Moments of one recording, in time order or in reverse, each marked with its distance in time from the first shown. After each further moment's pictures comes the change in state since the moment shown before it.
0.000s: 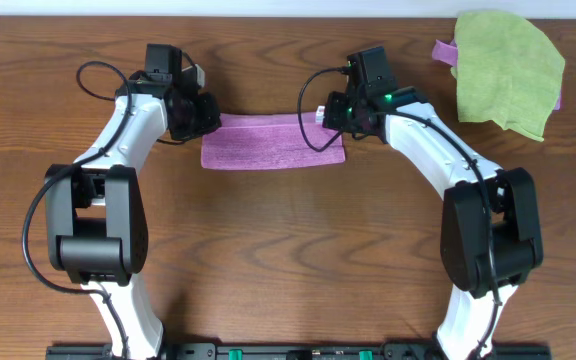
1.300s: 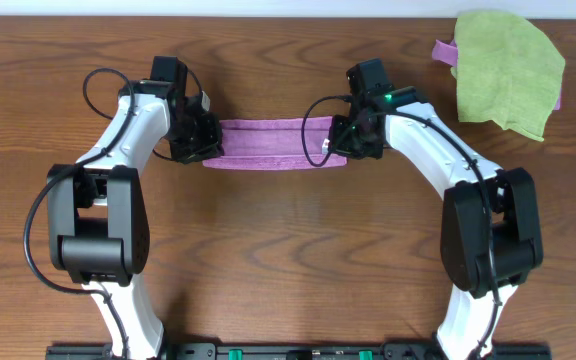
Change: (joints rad) left arm -0.012 0.000 0.002 -0.250 0.023 0.014; right arm 0.000 0.000 0.000 -0.268 -0.043 0.000
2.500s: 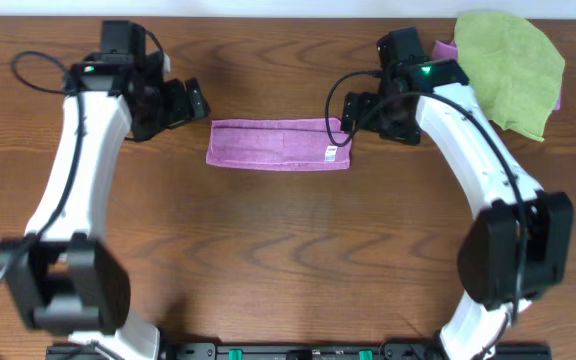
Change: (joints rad) left arm 0.061 -0.277 0.129 -0.135 -0.130 -0.010; right arm -0.066 -0.101 0.178 -0.260 0.093 -0.058
